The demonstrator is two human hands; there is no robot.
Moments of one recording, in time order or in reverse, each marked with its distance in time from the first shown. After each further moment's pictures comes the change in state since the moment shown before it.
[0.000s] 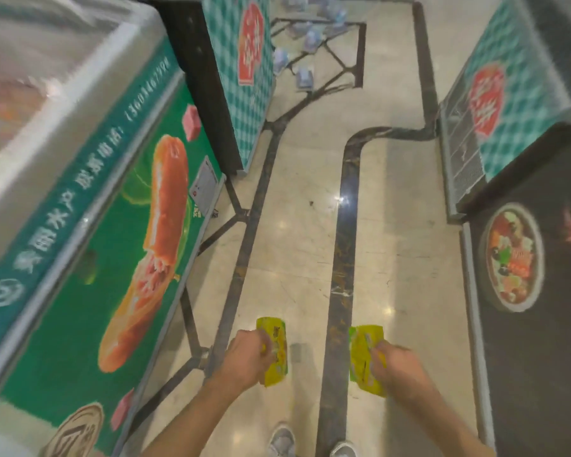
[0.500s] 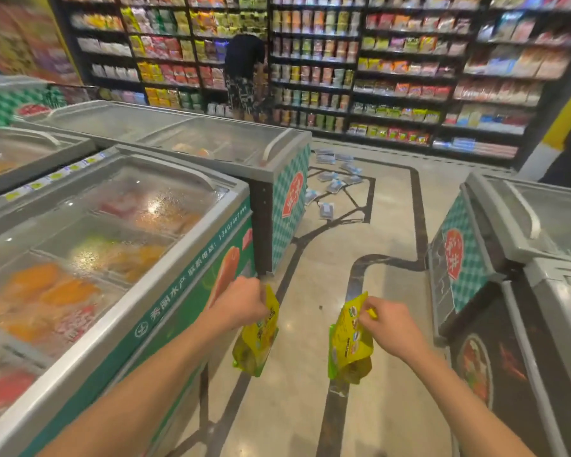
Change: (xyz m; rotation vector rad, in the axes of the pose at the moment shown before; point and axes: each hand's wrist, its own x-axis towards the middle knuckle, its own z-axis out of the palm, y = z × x) left_hand -0.221 0.093 -0.307 0.059 0.386 0.108; right_hand -0.215 -0.157 -0.321 0.096 0.419 -0.328
